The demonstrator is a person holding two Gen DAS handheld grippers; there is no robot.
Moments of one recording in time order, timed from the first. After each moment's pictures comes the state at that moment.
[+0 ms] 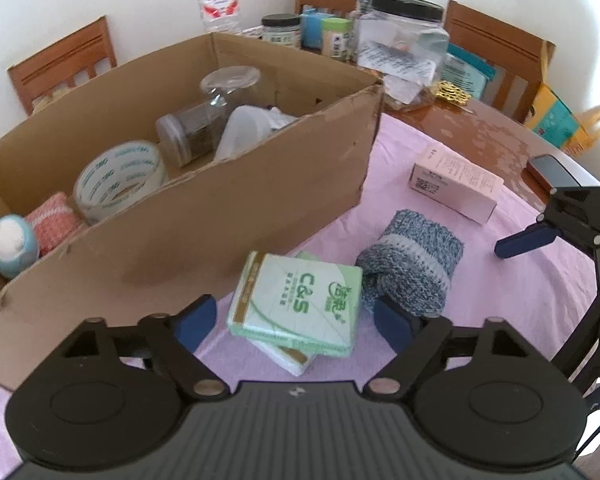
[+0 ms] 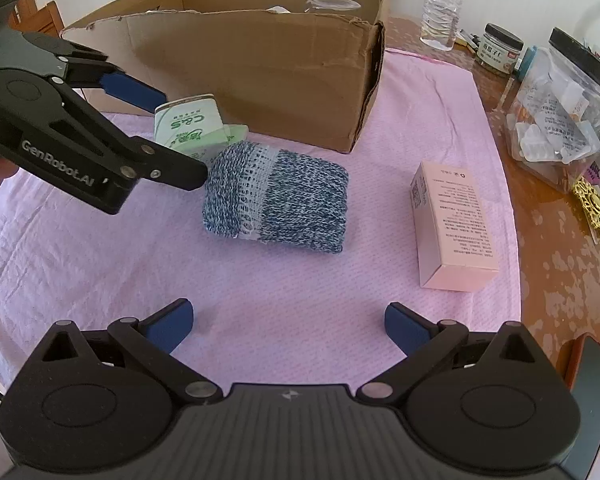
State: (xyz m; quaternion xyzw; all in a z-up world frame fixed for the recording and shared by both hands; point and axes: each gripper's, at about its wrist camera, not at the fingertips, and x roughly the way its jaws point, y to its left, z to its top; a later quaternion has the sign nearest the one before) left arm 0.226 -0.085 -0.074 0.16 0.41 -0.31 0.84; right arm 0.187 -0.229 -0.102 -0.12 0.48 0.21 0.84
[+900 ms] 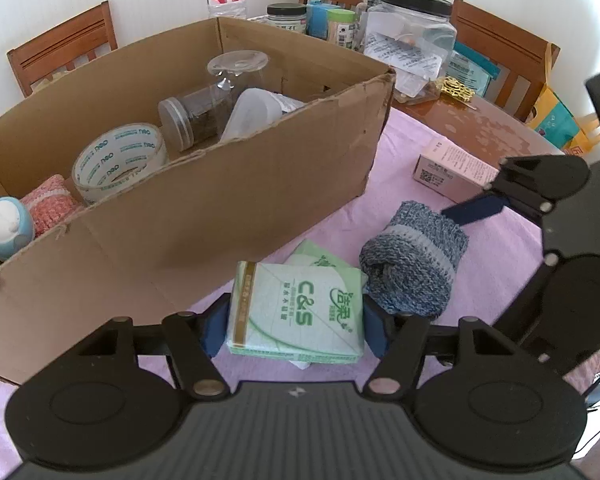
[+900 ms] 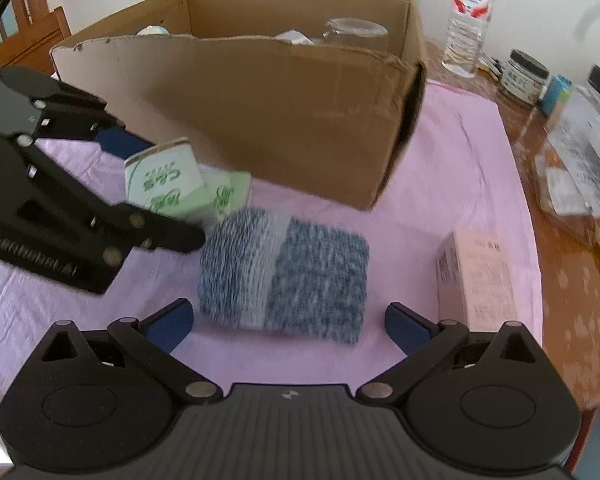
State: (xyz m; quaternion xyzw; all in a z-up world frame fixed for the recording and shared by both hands) left arm 0.230 -0.077 -0.079 0.15 0.43 -0.30 0.84; right arm 0.227 -0.205 -0.104 -0.13 0.45 0.23 0.85
